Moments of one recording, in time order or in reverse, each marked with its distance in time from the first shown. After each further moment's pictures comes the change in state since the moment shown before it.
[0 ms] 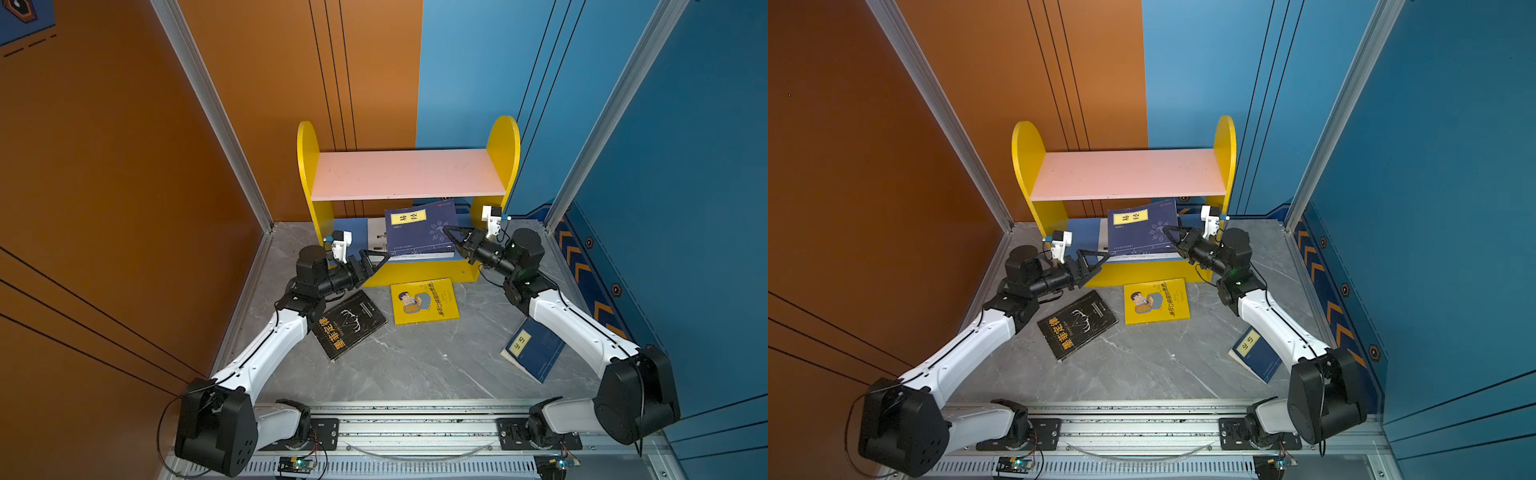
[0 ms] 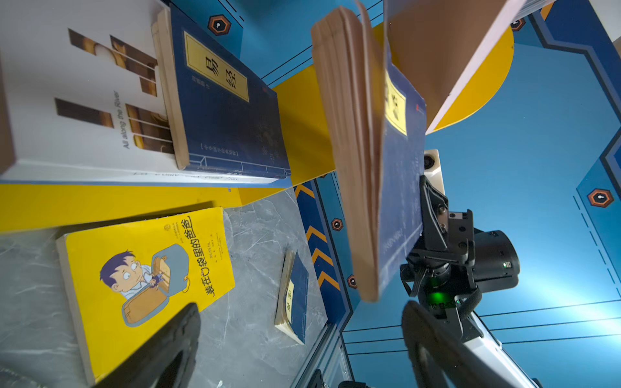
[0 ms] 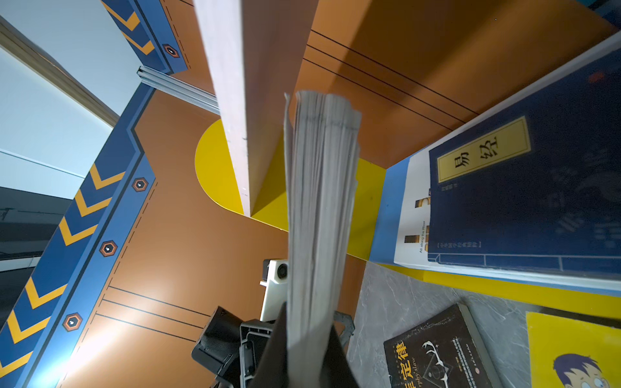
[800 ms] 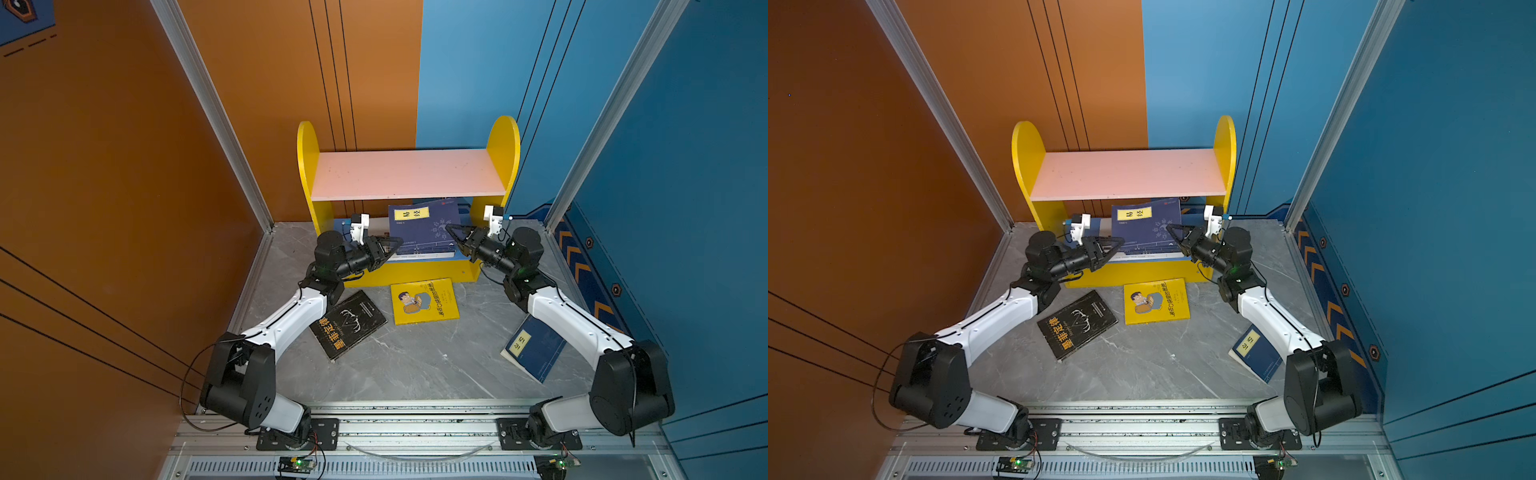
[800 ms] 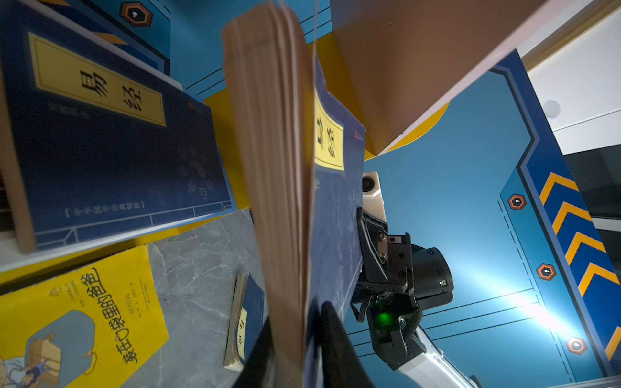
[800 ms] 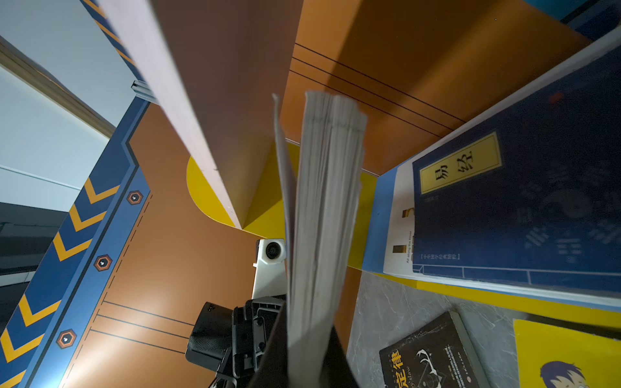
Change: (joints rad) left arm -0.071 0.224 0.137 0.290 0.027 -0.185; right arm -0.035 0.048 0.005 0.020 -0.002 0.011
